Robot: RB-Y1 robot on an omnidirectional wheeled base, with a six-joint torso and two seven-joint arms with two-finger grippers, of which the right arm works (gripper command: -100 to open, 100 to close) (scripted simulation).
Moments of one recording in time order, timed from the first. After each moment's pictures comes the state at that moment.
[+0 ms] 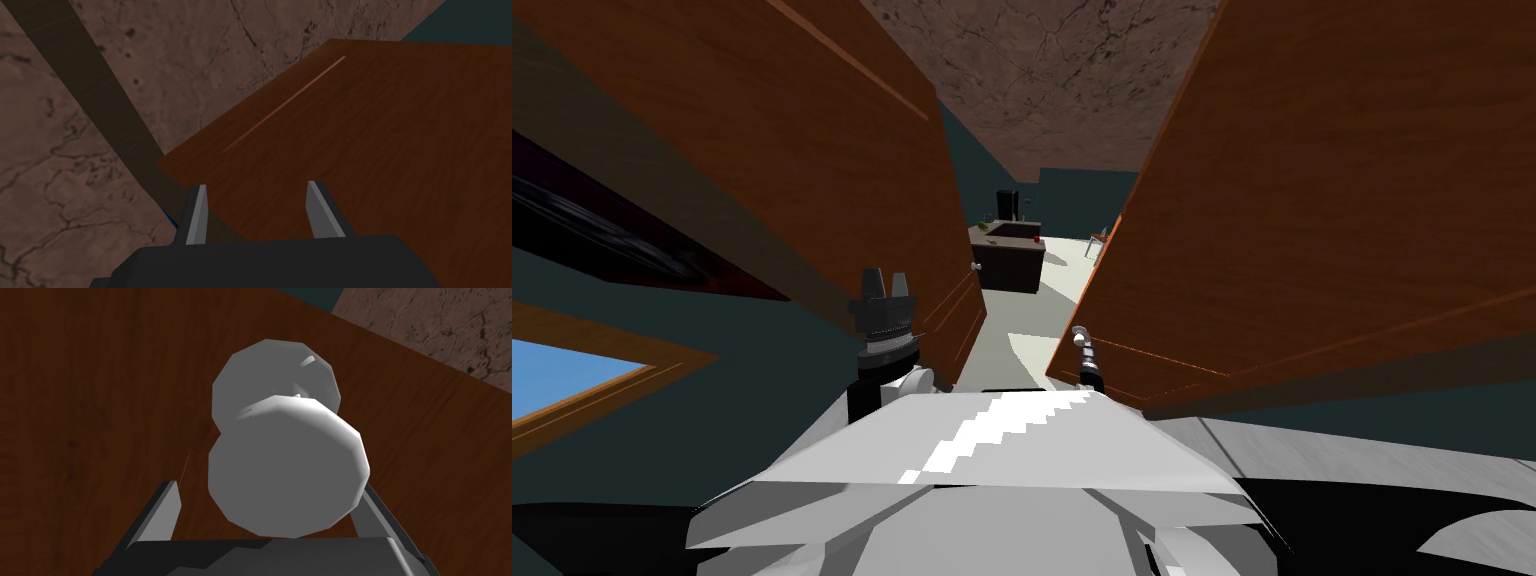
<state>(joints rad) 0.05 -0.16 -0.10 -0.79 -0.34 -0.84 0.49</state>
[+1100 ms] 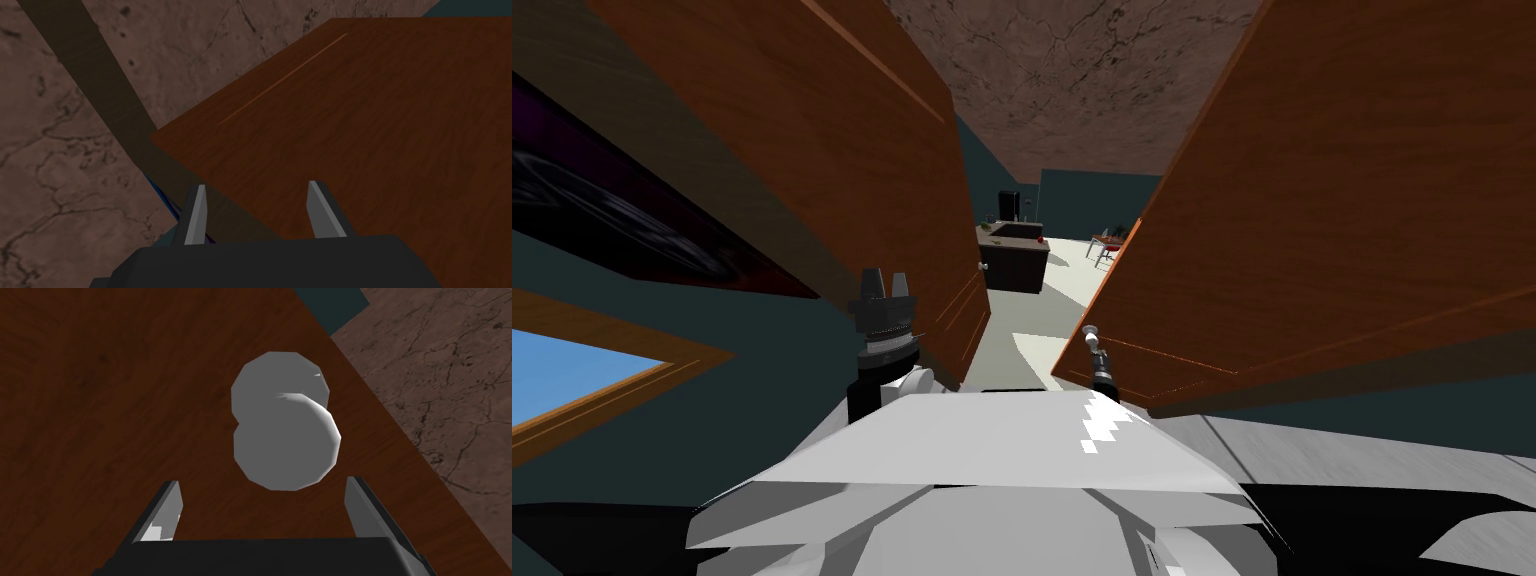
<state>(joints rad) 0.10 -0.24 -0.14 -0.74 -0.26 -0.89 0.76</state>
